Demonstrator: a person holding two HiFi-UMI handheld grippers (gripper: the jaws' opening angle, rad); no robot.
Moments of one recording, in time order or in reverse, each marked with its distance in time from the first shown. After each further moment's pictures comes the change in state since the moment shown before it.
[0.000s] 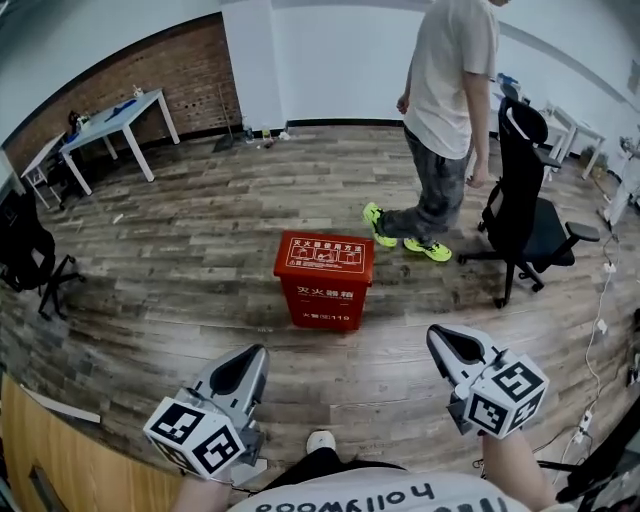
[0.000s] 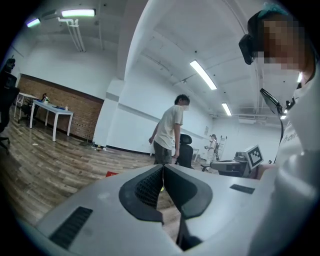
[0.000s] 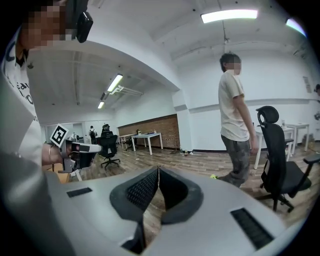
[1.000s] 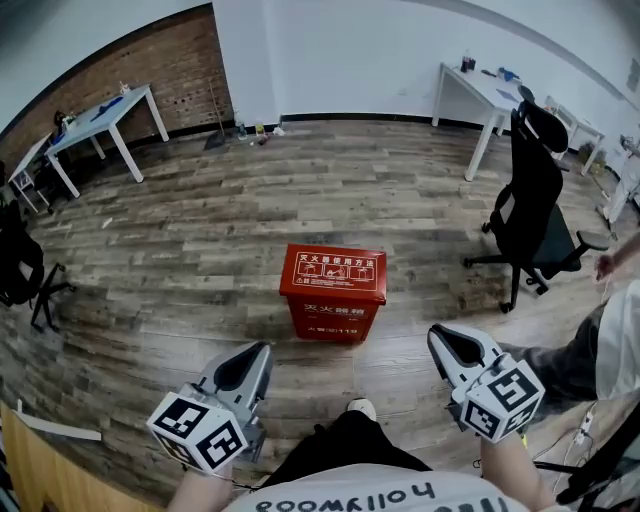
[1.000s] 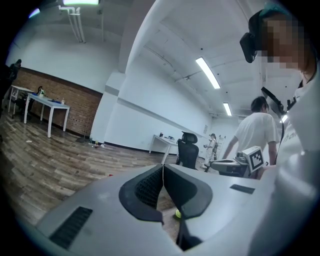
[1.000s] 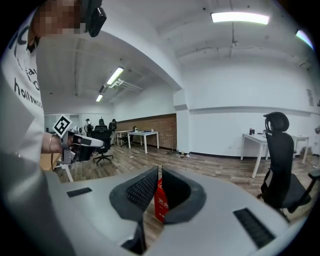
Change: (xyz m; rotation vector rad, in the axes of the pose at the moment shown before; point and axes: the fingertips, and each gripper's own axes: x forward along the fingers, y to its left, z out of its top) left arm 0.077 0.100 0.025 -0.023 0.042 -0.043; right arm 0.111 -0.026 0.021 -0.081 0.014 -0.052
